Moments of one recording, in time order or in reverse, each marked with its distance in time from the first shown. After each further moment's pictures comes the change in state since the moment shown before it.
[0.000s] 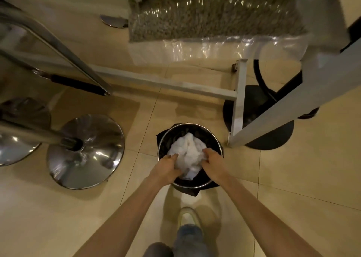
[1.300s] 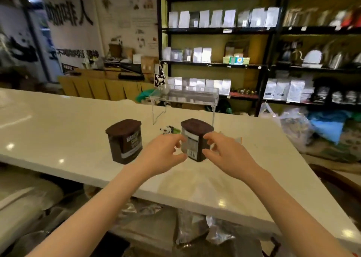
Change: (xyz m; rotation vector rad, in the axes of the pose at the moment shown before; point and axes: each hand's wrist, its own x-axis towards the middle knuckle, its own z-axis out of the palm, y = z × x) left_hand -0.491 0.275 -0.548 0.213 0.876 0.571; right_hand -0.387 -0.535 -0.445 -0.416 0.719 -0.825
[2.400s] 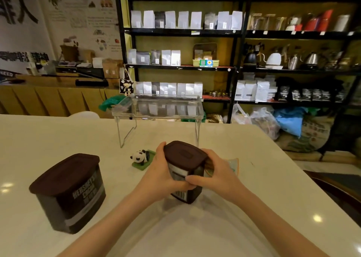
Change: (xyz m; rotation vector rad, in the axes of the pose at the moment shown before) left_hand 0.134 -0.062 0.083 -0.588 -0.066 -0.040; right_hand 0.081 0.080 0.071 0.600 0.058 0.225
